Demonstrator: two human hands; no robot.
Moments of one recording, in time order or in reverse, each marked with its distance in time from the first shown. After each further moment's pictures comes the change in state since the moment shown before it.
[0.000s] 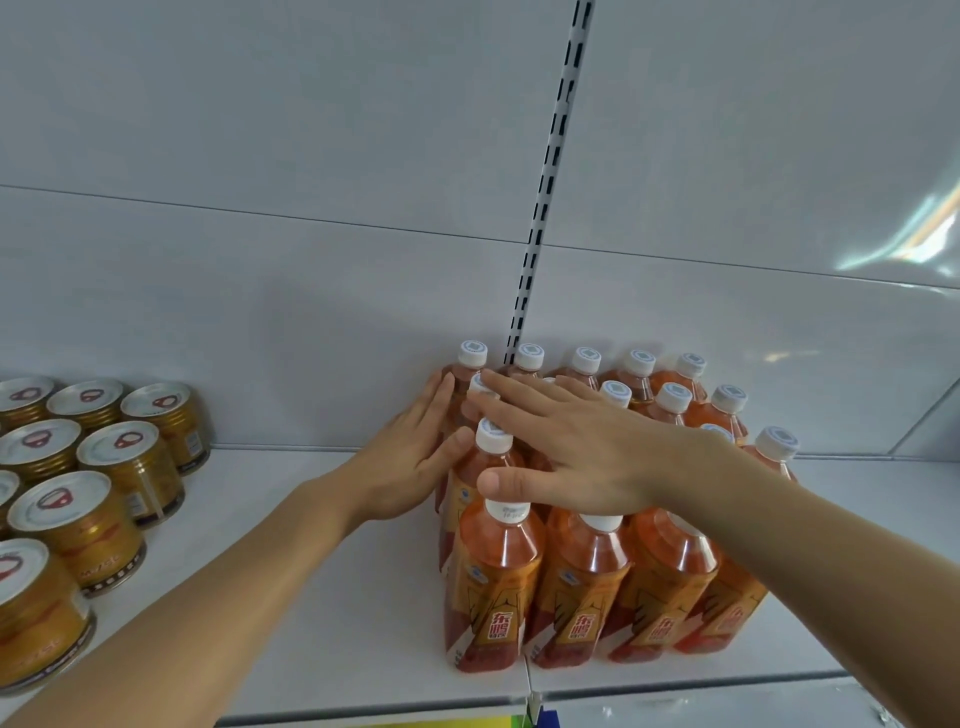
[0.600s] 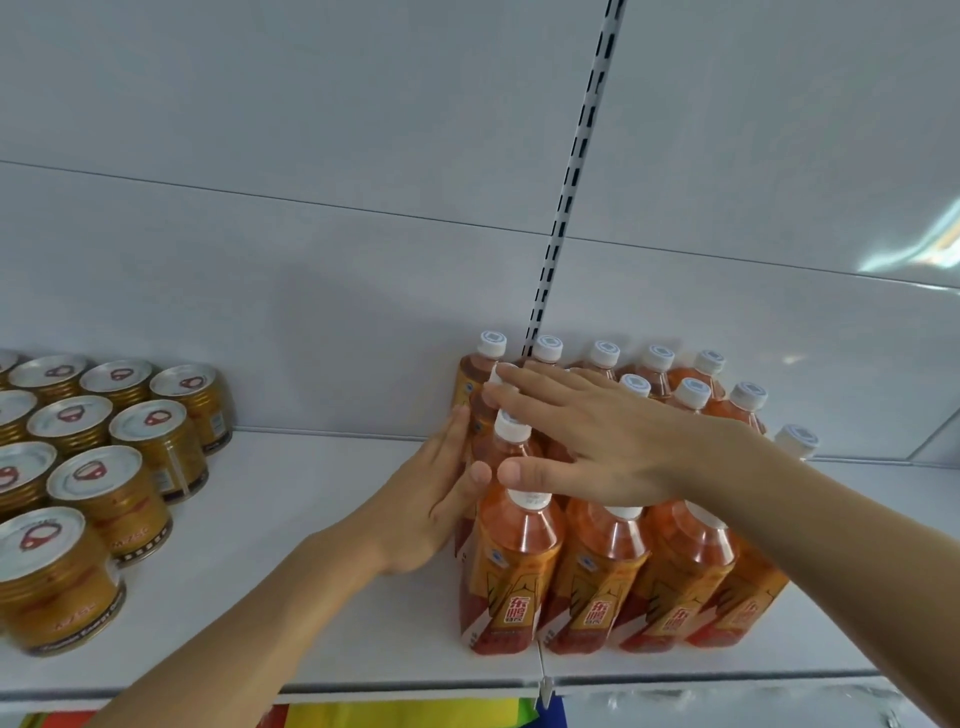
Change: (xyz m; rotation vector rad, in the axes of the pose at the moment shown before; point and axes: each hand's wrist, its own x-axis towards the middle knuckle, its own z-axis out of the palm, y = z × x) left_hand -0.055 0.025 0.024 -0.191 -0.014 -0.046; right_hand -0.004 -0.005 -0.005 -0.022 -0.007 -0.017
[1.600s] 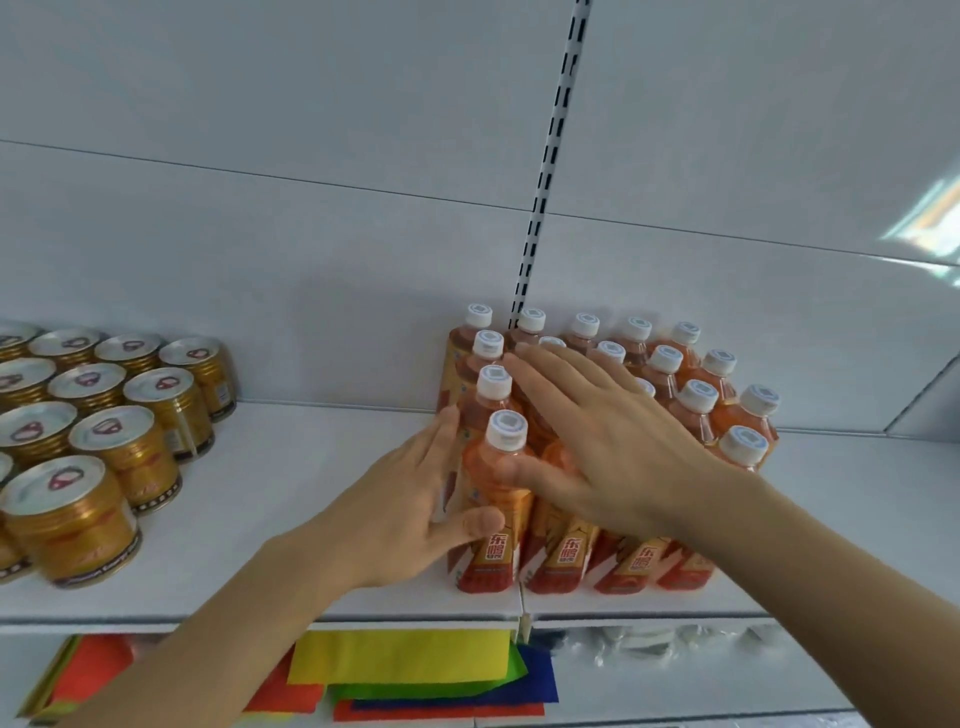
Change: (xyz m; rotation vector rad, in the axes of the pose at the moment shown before) left_hand -0.054 0.041 0.003 0.345 -0.034 -0.010; right_hand -0.056 -0.032 0.032 -0.109 0.414 0.068
